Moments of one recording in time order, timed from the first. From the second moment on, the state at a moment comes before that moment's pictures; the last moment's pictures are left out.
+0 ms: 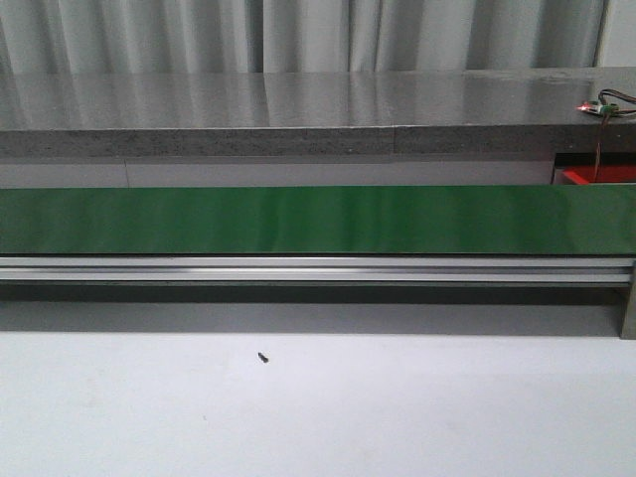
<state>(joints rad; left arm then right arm) -0.04 0.67 -0.67 -0.17 0.85 0.18 -0.12 1.05 -1.02 0.22 0.67 -0.20</state>
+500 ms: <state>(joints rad) -0.04 0.67 -0.67 -0.17 0.85 0.18 -0.12 0.88 -0.84 0.22 0.44 -0.21</state>
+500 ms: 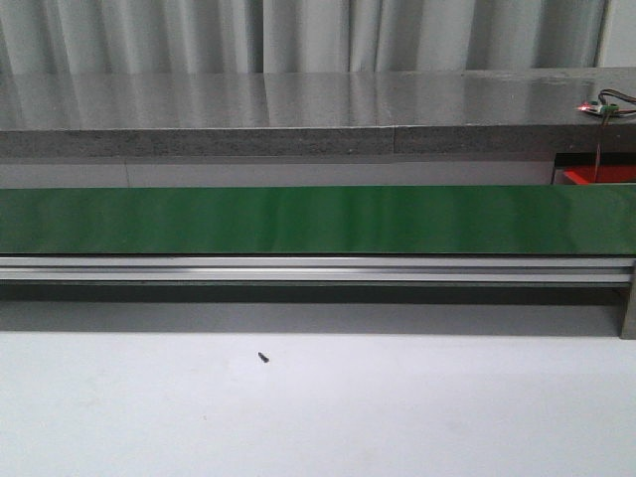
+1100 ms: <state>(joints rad) -0.04 0.67 -0.67 -0.17 0.85 0.18 -0.10 0.53 -0.36 -0.03 0.06 -0.08</state>
